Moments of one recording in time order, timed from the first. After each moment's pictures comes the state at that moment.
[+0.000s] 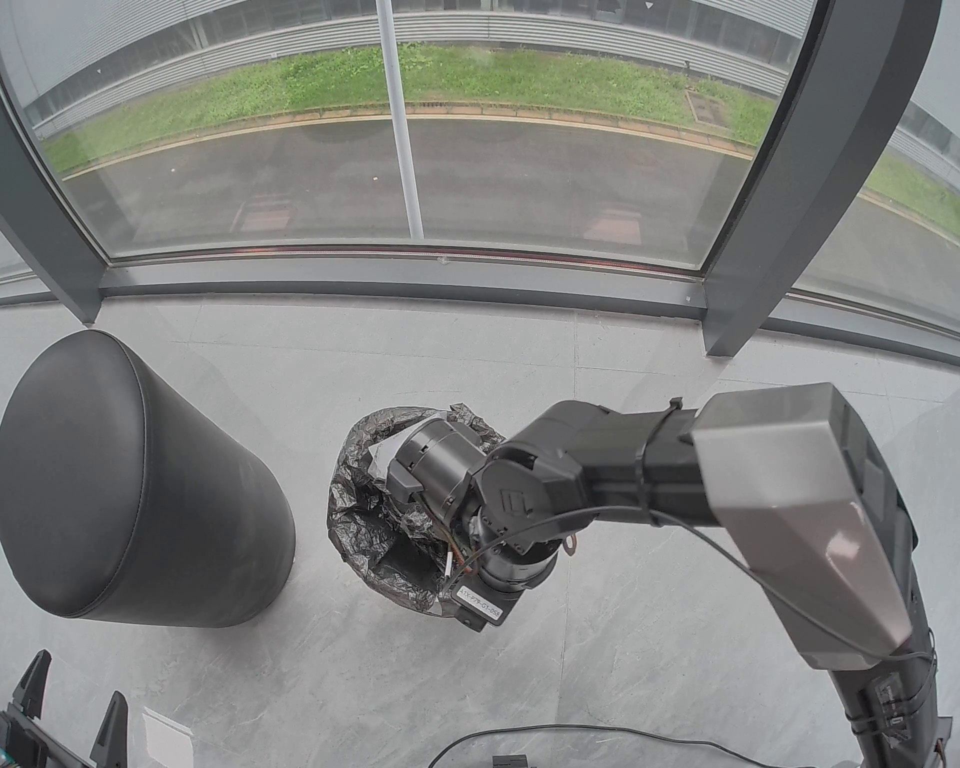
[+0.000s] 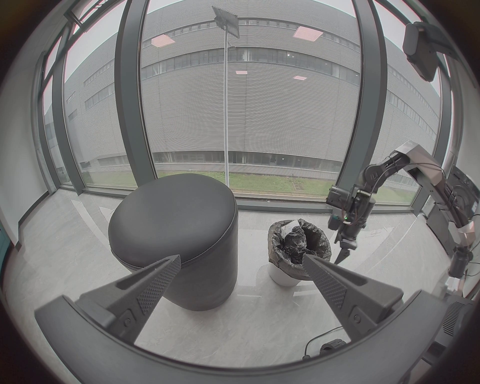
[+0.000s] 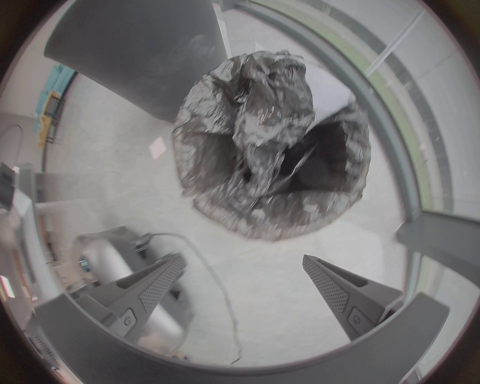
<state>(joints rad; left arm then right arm) 0.00 0.02 -0.02 0.00 -0.04 -0.01 0.87 2.44 -2.00 0.77 -0.35 -0.17</state>
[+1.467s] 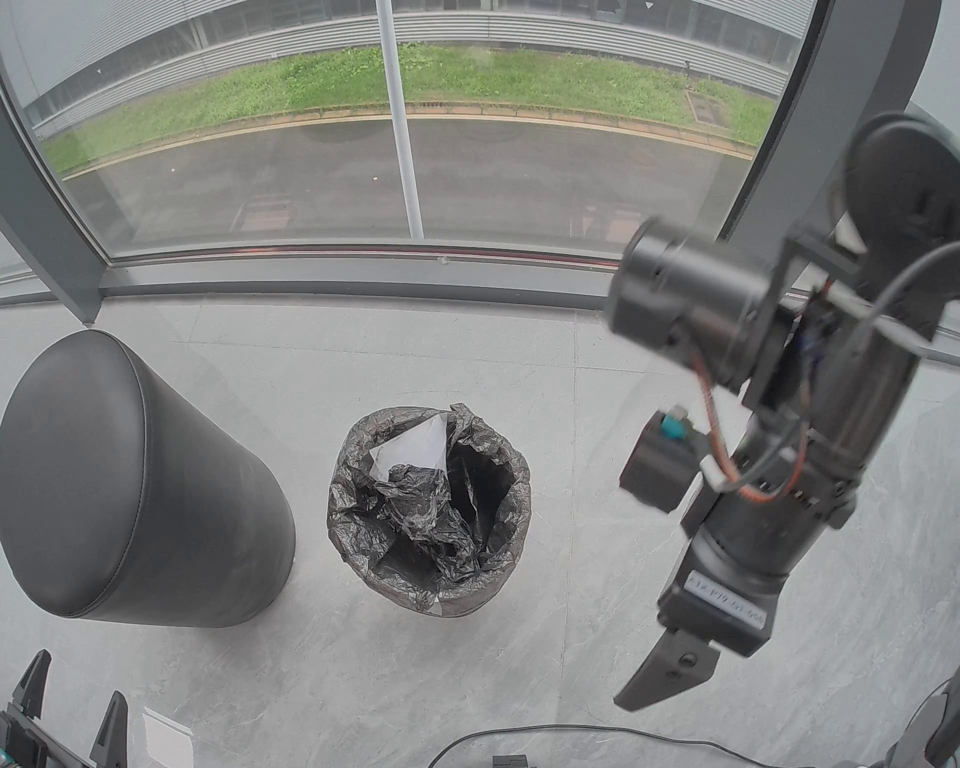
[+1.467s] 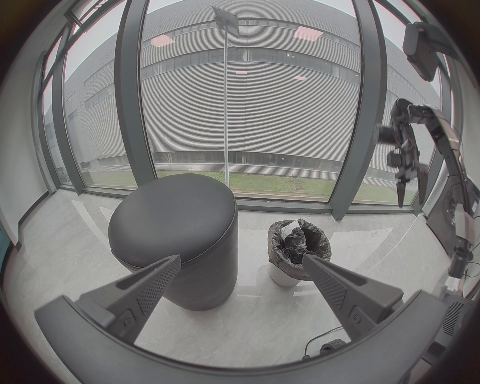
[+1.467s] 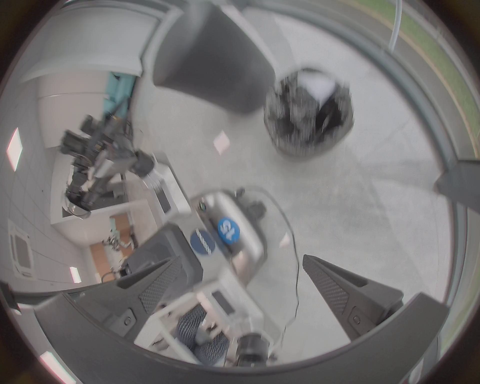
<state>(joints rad) 0.00 0.02 -0.02 0.00 -0.03 -0.01 0.89 1.92 -1.99 1.44 0.14 -0.04</state>
